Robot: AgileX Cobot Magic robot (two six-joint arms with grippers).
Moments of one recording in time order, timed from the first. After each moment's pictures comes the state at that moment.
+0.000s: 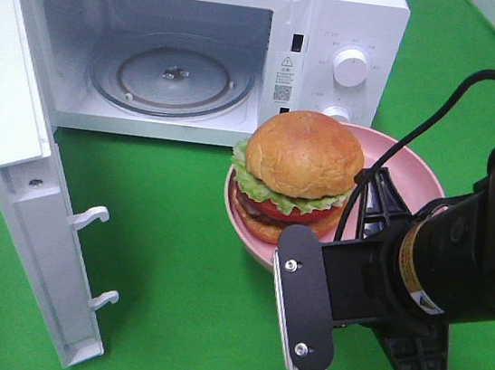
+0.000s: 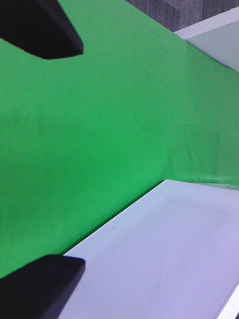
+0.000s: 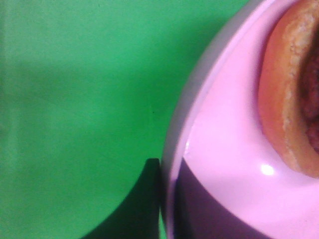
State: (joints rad) left arm 0.04 -0.01 -0.52 -0.02 1.08 -0.03; right arm 0.97 1.42 -0.67 -0.63 0.59 -0.41
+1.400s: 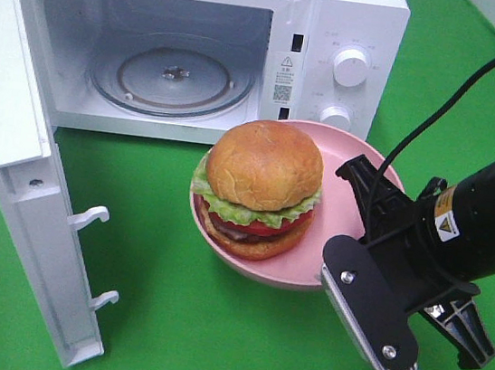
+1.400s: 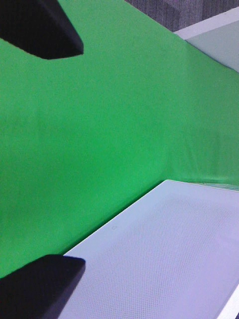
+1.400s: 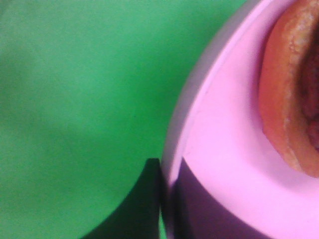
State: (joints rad) left arm 0.04 -0.01 -0.52 -0.02 1.08 -0.03; right arm 0.68 1.42 -0.67 -0.20 0.42 -1.41
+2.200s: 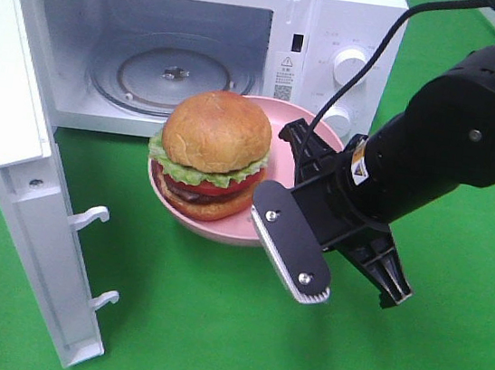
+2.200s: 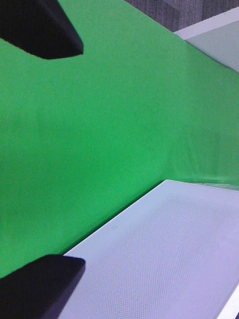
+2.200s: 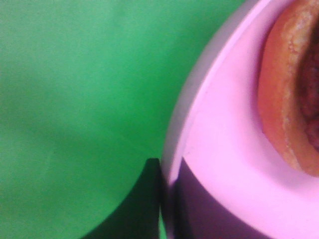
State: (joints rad) left arm 0.04 -0.01 -0.52 -0.02 1.08 -0.03; right arm 0.71 1.65 -0.90 -0.17 0.41 -1.42
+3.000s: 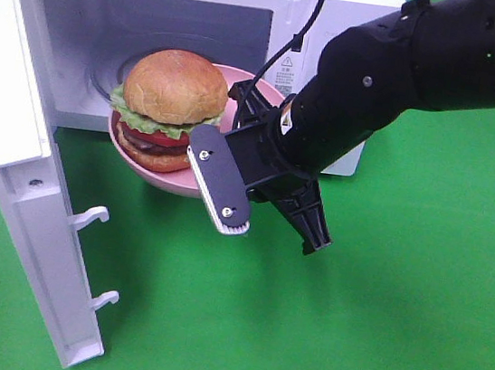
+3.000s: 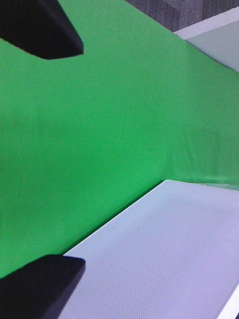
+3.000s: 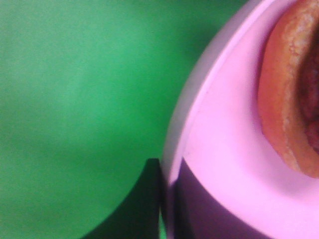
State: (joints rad) left arm 0.04 -0.01 -0.52 -0.02 1.08 -0.03; right arm 0.73 1.83 -1.13 -0.10 0.40 -1.41
